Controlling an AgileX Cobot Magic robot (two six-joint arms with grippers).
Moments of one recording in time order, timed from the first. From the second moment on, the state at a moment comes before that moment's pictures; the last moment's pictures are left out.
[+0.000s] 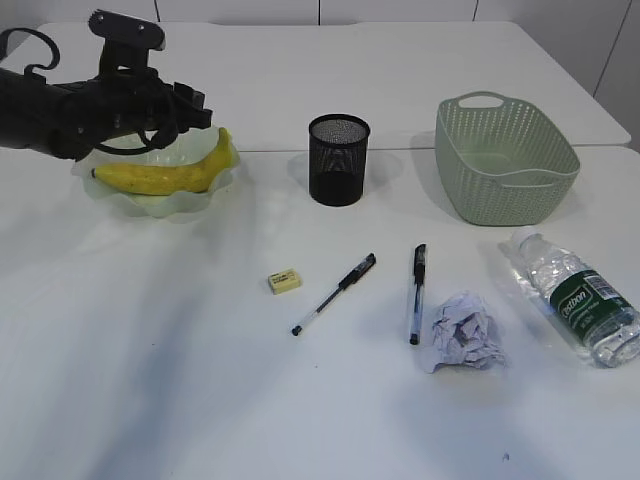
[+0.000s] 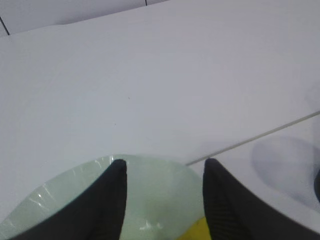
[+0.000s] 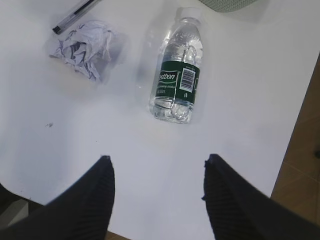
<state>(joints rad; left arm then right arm) -0.20 2.16 -1.44 0.16 -0.35 -0.06 0.47 1.02 -1.06 -0.31 1.25 -0.06</state>
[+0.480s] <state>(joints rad) -0.19 1.87 -1.44 0.16 -0.36 0.01 0.47 1.02 -1.06 -0.31 1.25 -0.06</state>
